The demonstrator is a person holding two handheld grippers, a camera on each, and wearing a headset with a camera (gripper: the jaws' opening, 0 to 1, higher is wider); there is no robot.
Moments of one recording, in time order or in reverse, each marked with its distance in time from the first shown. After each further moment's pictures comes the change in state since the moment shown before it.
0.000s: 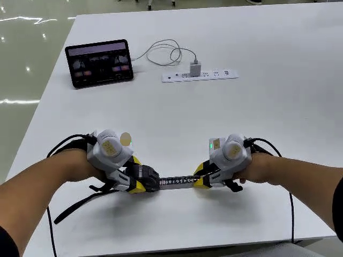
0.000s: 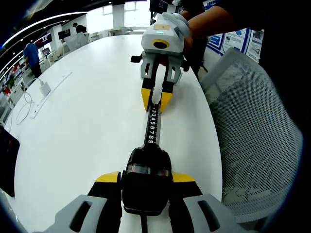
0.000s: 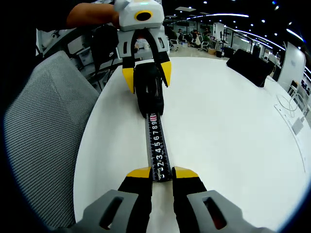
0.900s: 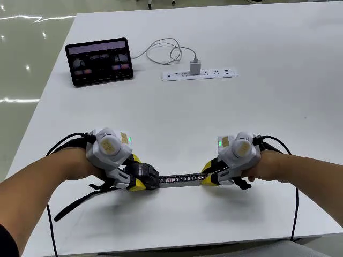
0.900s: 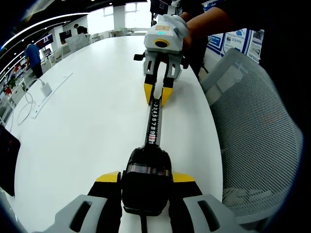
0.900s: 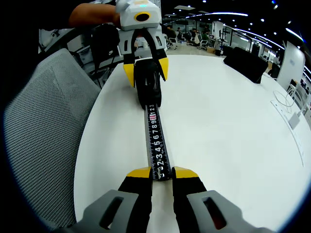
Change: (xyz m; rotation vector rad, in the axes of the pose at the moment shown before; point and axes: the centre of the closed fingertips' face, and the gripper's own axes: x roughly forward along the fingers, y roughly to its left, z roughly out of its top) left arm 0.000 0.000 0.000 -0.004 -0.010 0.011; right arm -0.015 -0.002 -0.017 0.002 0.017 -0.009
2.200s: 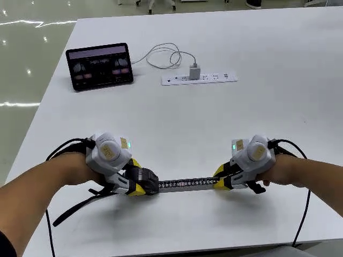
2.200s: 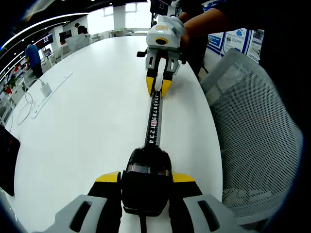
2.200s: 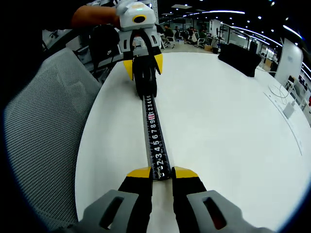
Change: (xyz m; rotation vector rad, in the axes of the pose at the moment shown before) left arm 0.001 -0.001 0.001 -0.002 -0.001 -0.002; right arm -0.023 -0.005 -0.025 0.028 0.006 -0.006
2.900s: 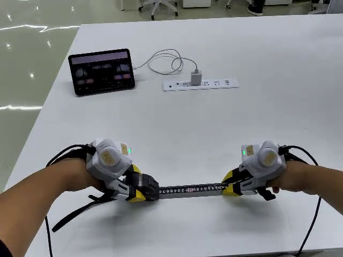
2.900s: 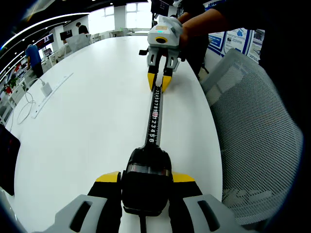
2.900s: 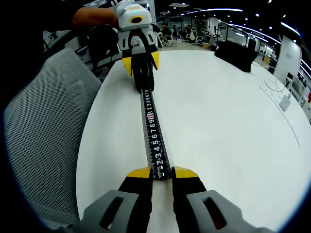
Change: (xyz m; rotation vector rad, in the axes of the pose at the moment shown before) left arm 0.000 0.001 -0.001 -0.001 -0.001 0.003; right arm -0.015 -0.003 -0.019 0.018 0.020 -0.004
